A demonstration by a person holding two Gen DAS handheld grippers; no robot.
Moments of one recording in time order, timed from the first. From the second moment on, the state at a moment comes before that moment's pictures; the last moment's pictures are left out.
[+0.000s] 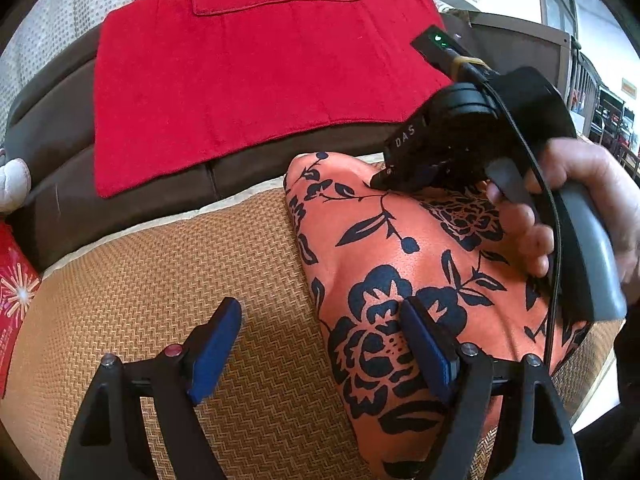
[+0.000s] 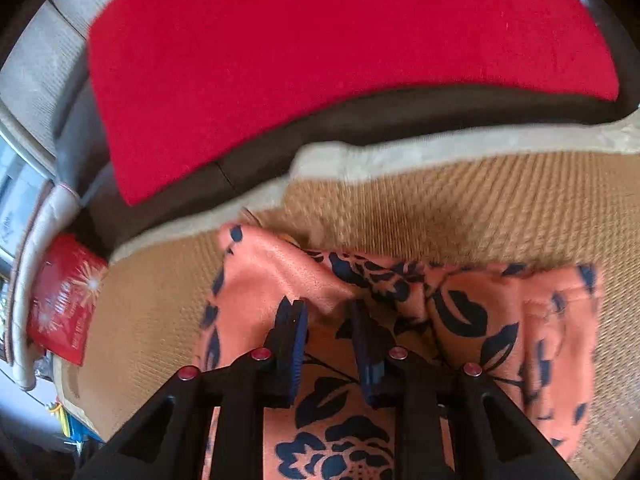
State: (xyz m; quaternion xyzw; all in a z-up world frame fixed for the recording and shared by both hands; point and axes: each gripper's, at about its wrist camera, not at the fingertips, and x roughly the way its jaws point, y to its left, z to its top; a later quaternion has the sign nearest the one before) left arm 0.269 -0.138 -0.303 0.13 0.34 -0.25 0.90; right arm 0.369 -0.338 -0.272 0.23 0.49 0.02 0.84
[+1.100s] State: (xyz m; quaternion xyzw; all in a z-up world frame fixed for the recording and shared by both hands) left arm 0.266 -0.147 -0.298 0.14 0.33 -0.20 0.91; right arm 0.188 -0.414 -0.244 0.31 0.35 -0.02 0.88
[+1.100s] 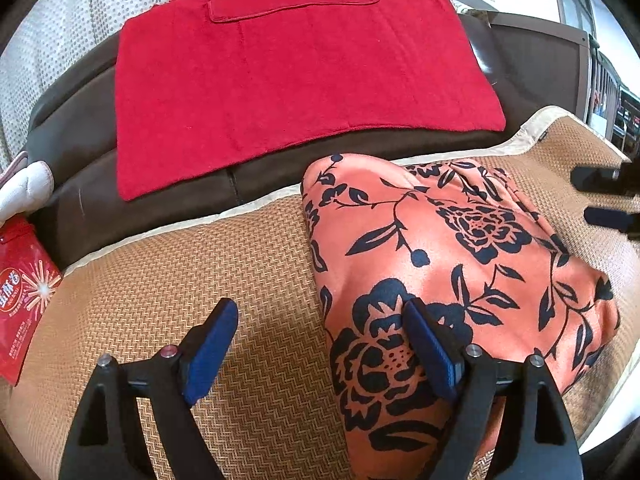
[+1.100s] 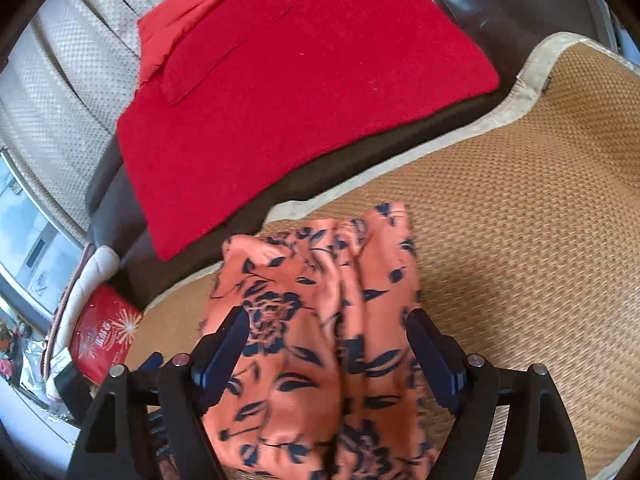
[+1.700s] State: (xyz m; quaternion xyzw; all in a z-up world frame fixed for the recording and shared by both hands) left arm 0.325 -0.119 -0.324 -0.11 0.51 -0.32 0.79; right arm 0.203 -0.478 -0.303 0.45 0.38 0.02 0.80
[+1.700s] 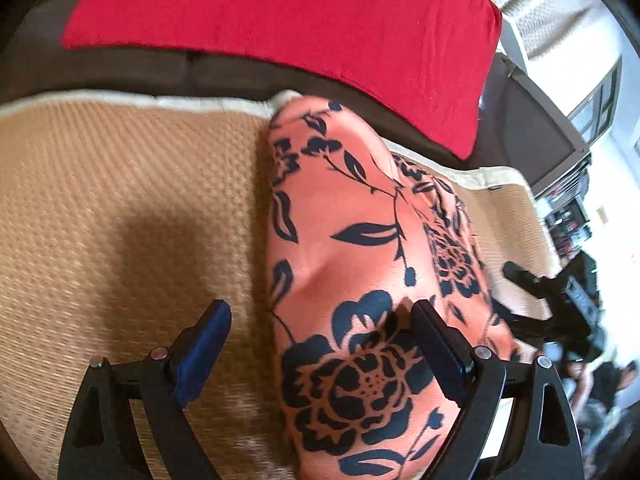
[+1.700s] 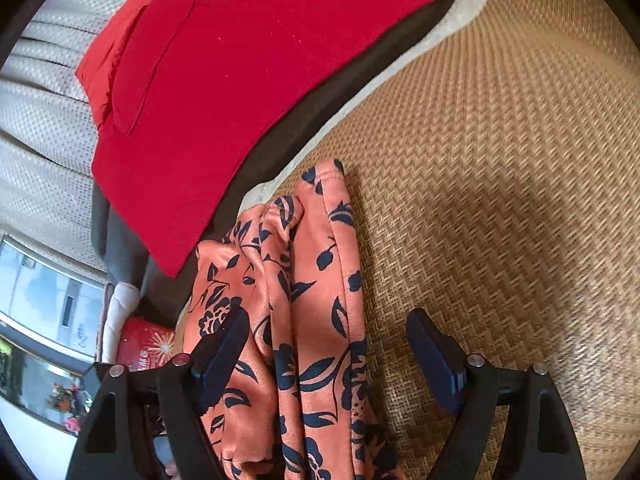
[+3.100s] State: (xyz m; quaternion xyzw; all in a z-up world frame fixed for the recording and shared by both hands) left arm 0.284 -0.142 -0.310 -0.01 0.44 -0.25 0.86; right arm 0.285 -0.304 -0.270 0.25 0.39 0.06 0.88
